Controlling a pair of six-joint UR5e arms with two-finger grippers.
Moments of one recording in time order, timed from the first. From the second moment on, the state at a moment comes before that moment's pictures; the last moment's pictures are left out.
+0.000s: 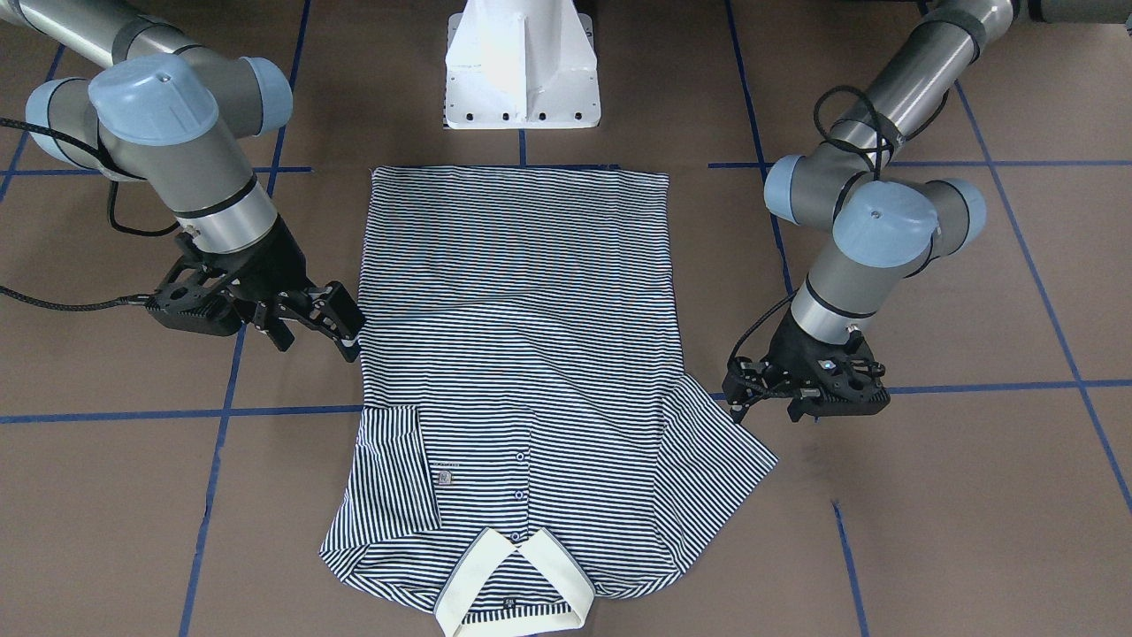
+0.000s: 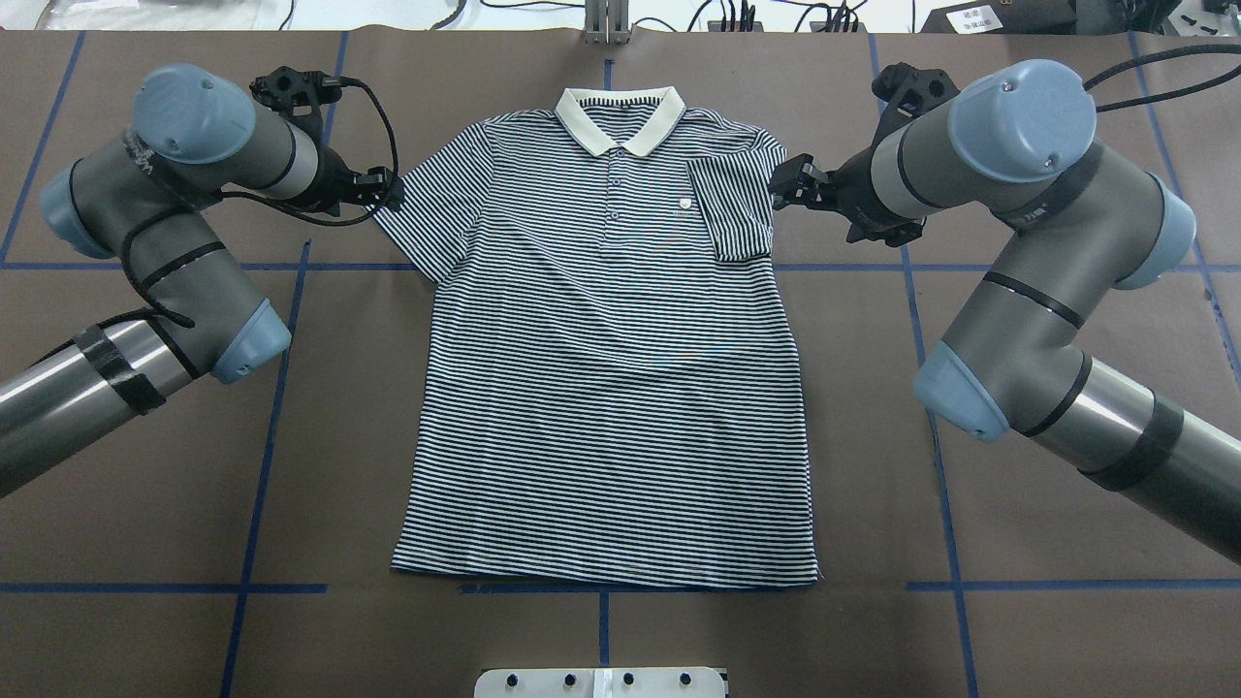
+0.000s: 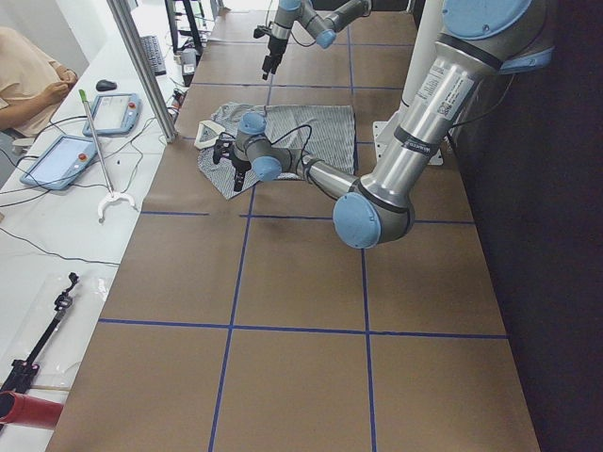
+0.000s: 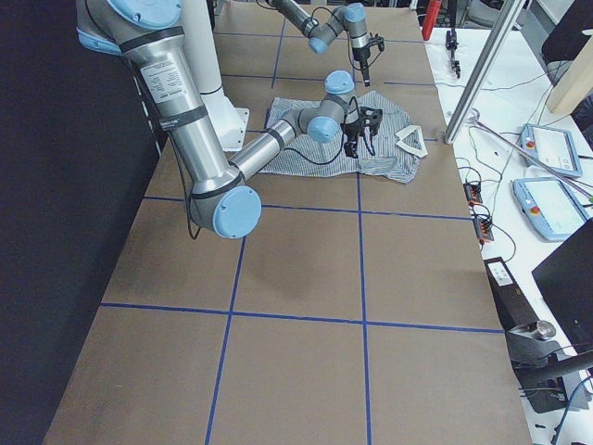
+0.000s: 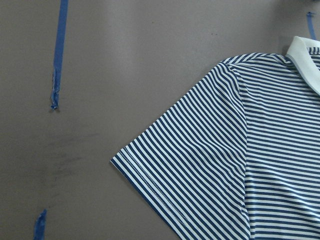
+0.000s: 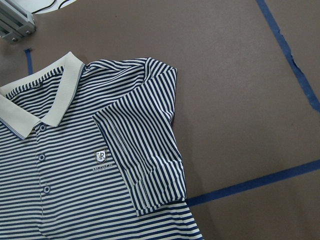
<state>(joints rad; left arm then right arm) -0.84 -2.13 -1.32 -2.15 -1.89 -1.08 0.80 -1.14 1.75 -1.22 1.89 1.43</state>
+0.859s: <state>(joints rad) -0.83 -2.20 -1.17 -2.16 -1.82 -1.06 0.79 -1.15 1.74 -1.22 1.88 1.42</state>
